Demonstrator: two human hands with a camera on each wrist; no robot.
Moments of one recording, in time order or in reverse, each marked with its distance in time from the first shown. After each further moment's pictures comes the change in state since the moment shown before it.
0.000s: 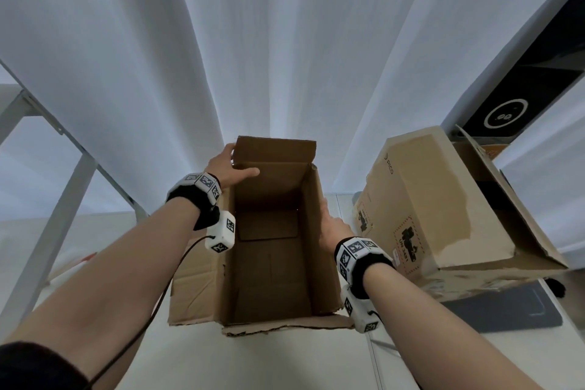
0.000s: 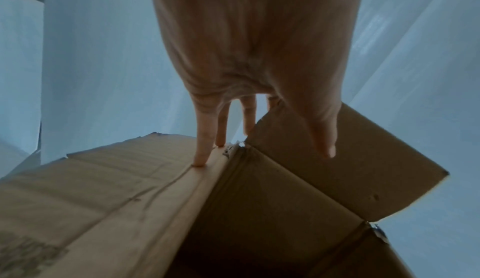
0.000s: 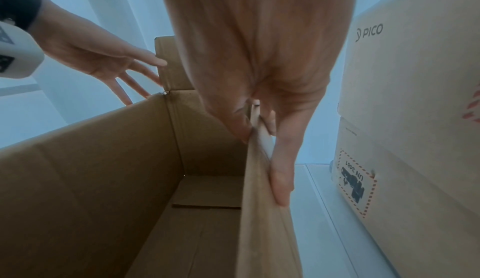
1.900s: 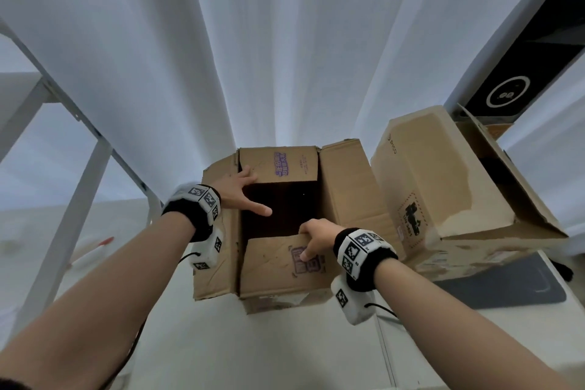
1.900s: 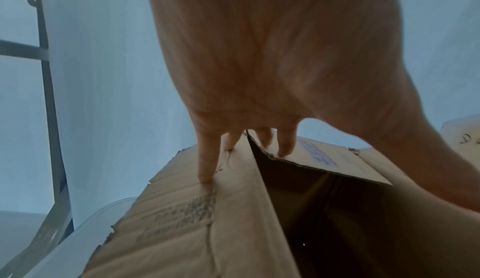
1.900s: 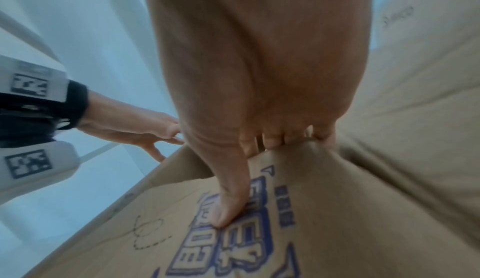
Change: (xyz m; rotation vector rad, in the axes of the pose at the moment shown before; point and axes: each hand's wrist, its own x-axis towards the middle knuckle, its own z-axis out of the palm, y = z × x) left_hand -0.047 -0.040 0.012 0.589 -0.484 0.079; right_hand -0.054 -0.032 0.006 -0.095 -0.333 -0.196
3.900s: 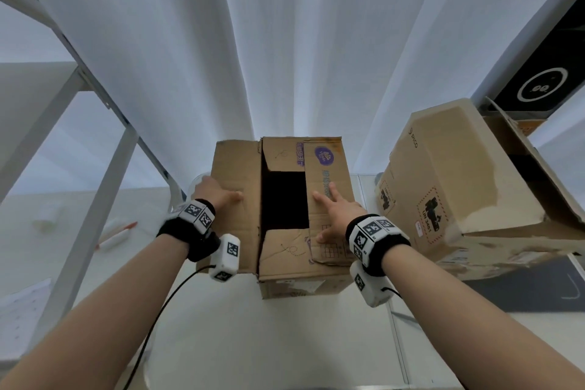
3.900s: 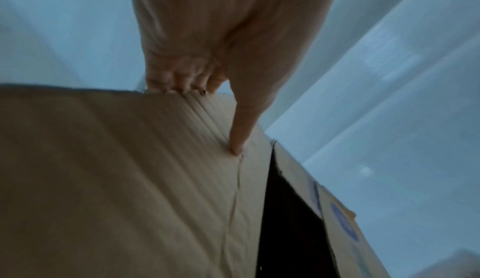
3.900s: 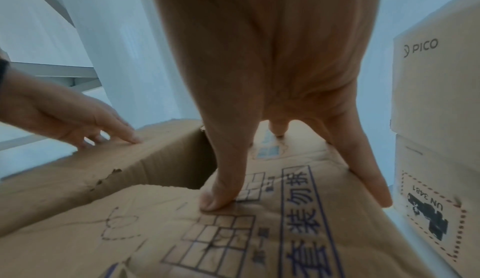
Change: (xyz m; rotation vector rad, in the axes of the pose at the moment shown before) left_hand -0.038 -0.037 0.032 -0.576 0.463 -0.499; right_hand 0.017 0.014 -0.002 -0.146 0.116 0.093
